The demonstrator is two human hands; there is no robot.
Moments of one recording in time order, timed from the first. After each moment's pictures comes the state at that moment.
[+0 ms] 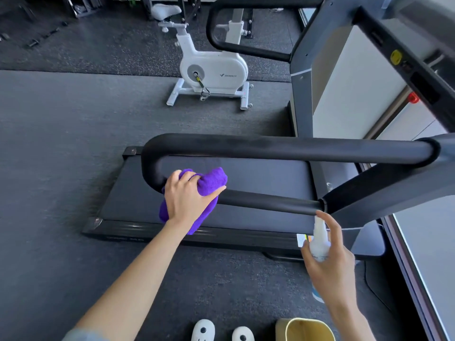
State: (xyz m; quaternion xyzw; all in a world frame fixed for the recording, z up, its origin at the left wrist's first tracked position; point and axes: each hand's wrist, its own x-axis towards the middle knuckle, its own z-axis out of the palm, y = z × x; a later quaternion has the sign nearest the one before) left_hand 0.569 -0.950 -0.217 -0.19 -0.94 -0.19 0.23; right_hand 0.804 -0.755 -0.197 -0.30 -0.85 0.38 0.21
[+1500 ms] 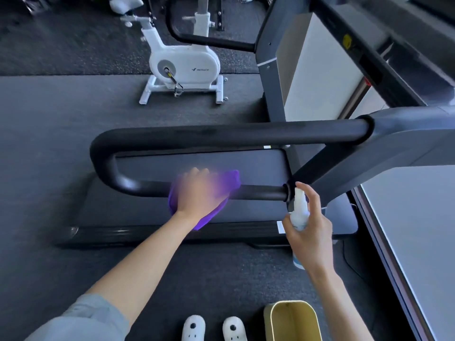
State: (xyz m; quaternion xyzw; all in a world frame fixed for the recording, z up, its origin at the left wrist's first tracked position) left_hand 0.602 -0.872 -0.226 -0.37 -0.91 -0.10 0.16; right_hand 0.804 -0.719 -0.188 -0.31 -0.84 0.38 0.24
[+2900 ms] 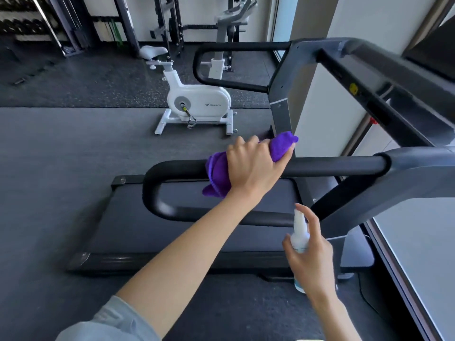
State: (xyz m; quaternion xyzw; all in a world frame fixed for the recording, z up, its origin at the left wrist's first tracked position) left_hand 0.611 -0.819 -0.060 -0.28 -0.89 -0.20 0.29; right_hand 0.779 -0.778 -0.161 -0.29 -0.84 0.38 0.27
